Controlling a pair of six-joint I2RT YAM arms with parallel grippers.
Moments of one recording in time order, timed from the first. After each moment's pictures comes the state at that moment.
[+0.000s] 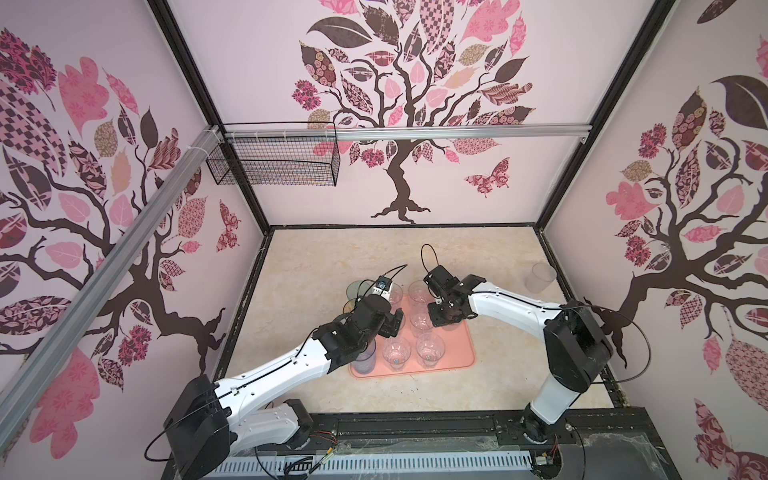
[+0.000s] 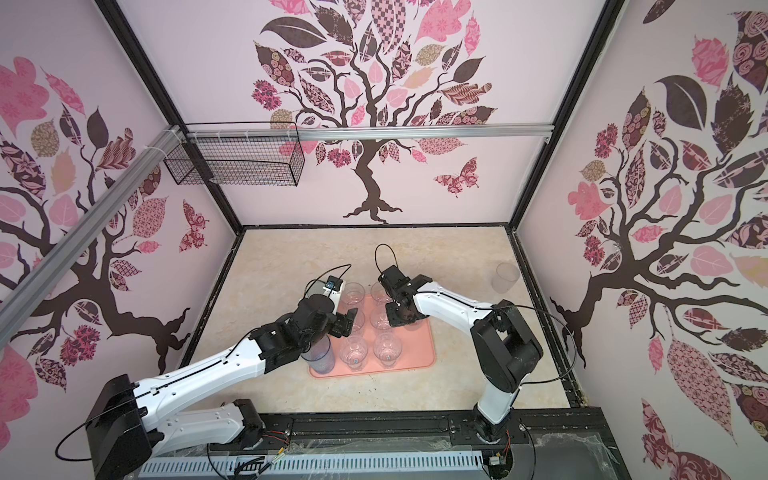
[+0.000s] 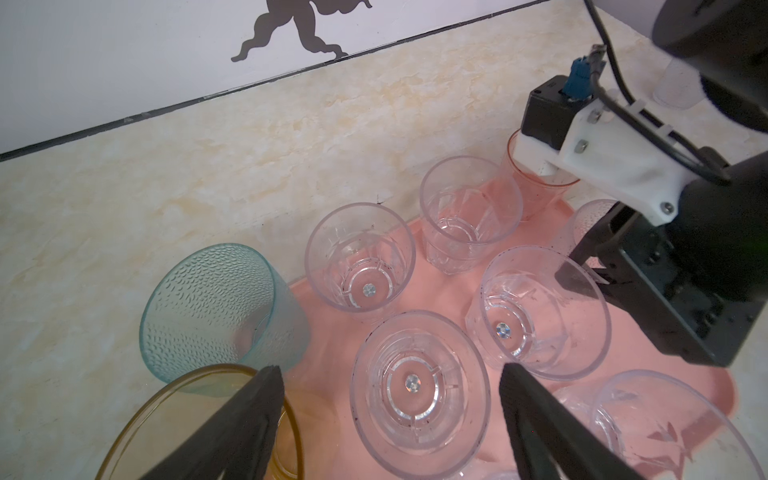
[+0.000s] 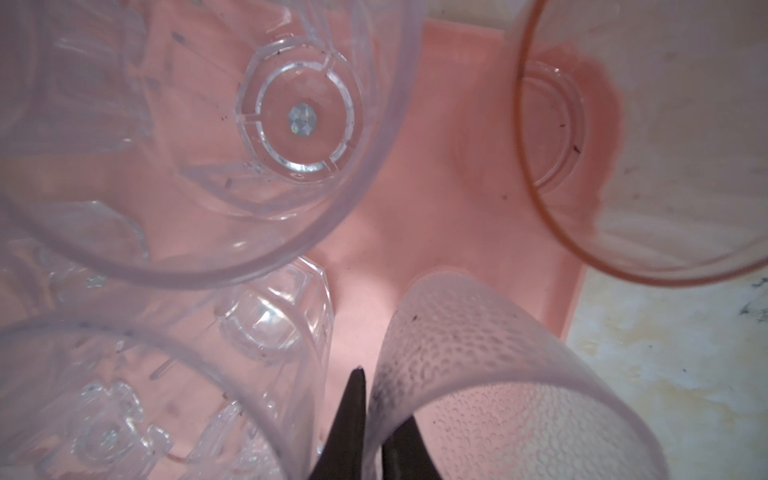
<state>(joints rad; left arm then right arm) -0.87 1.18 0.79 -0.25 -0.39 -0.24 0.67 1.71 1.19 -0.76 0.08 0.42</state>
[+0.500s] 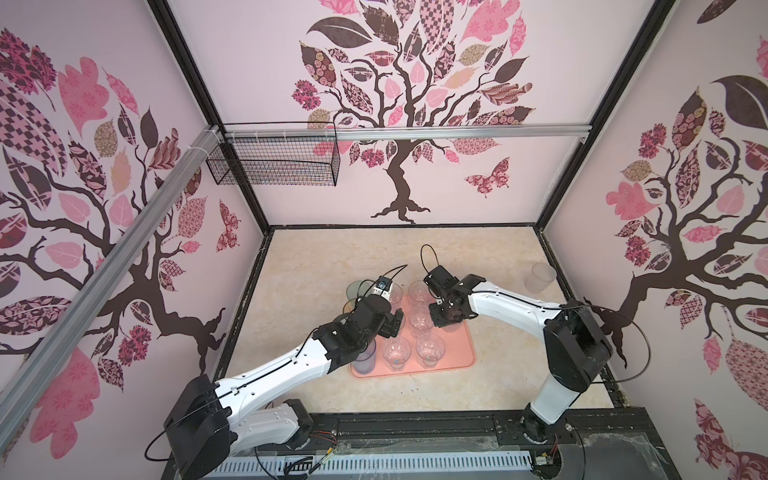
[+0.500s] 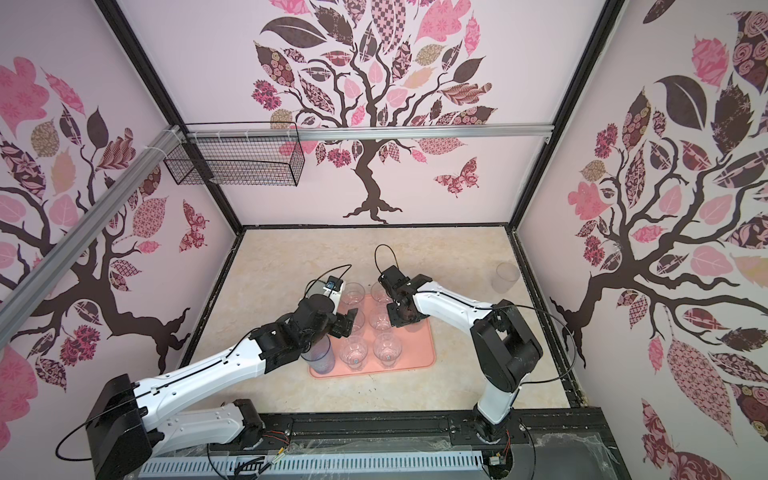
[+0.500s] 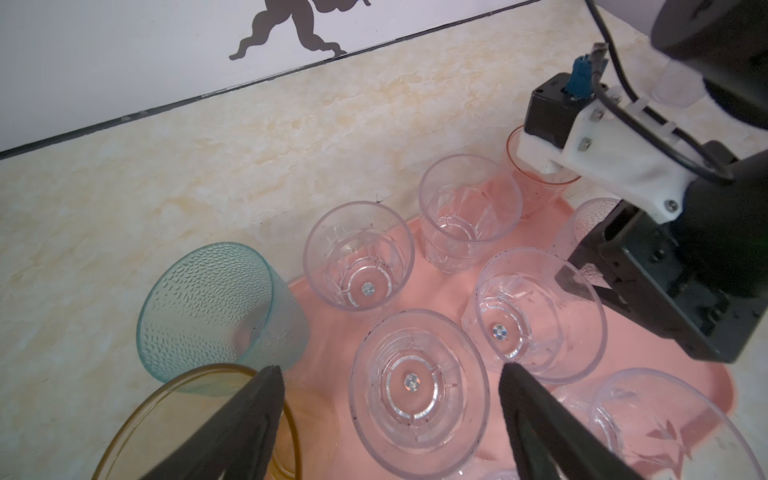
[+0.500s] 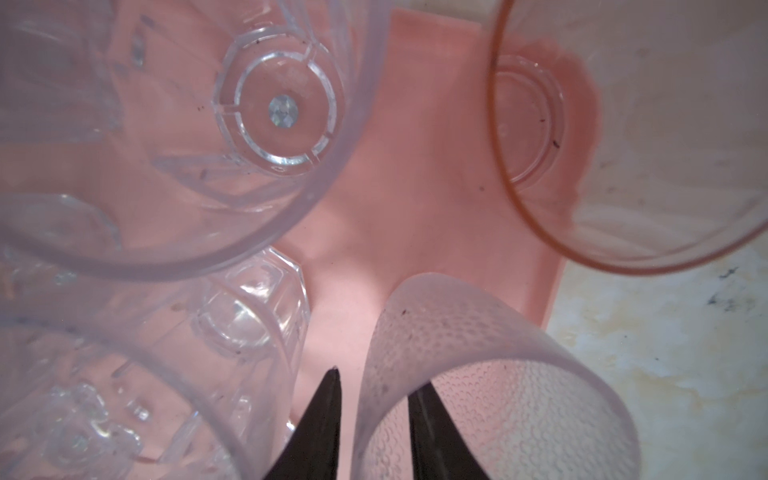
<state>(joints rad) -0.87 1.18 0.79 -0.25 -0.39 -0.24 0.67 1.71 1.22 -0.81 0.11 0.41</state>
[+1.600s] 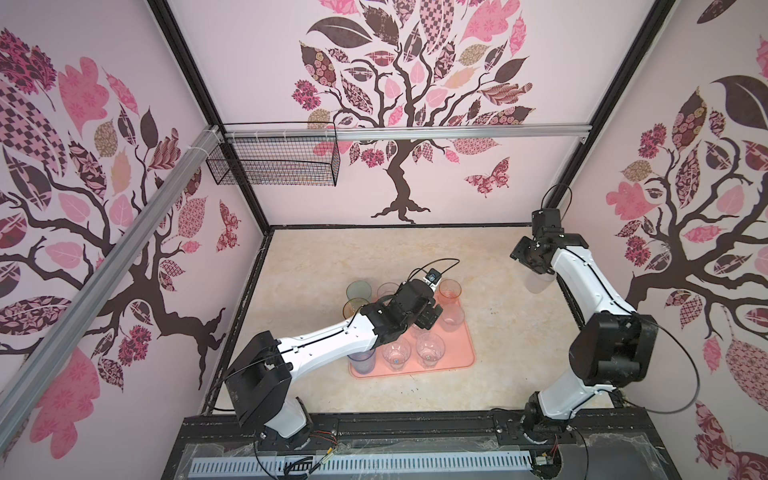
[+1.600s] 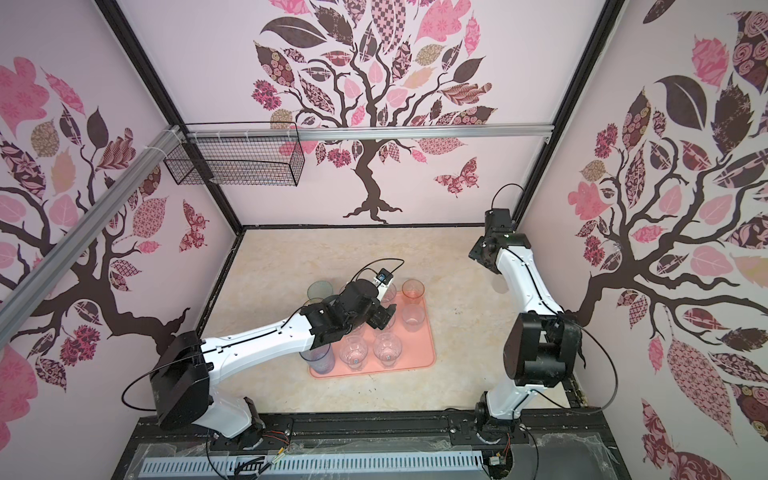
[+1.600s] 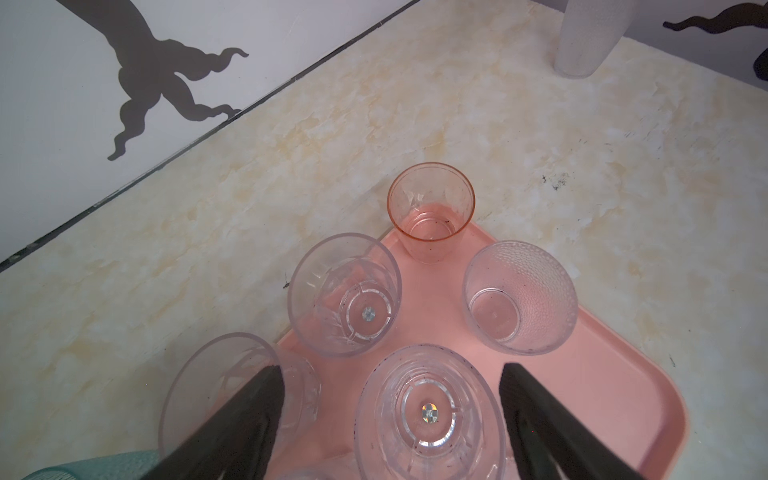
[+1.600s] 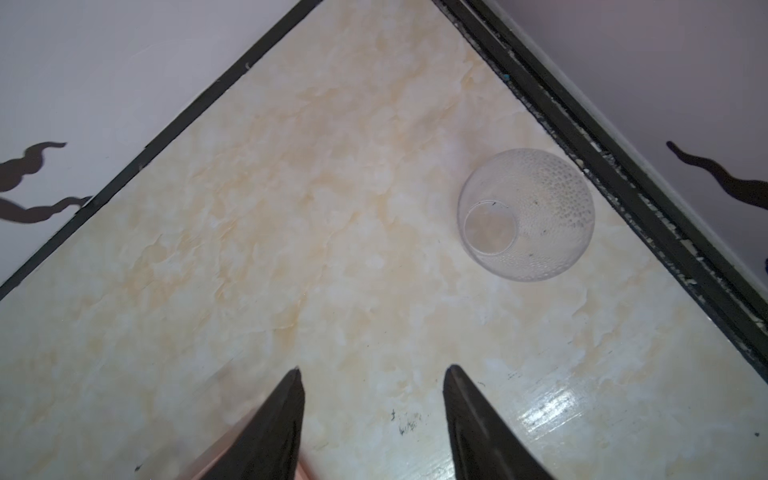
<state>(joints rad) -0.96 1.57 1.11 -0.21 -0.32 -0.05 -0.09 1.70 1.51 -0.79 0.16 0.58</state>
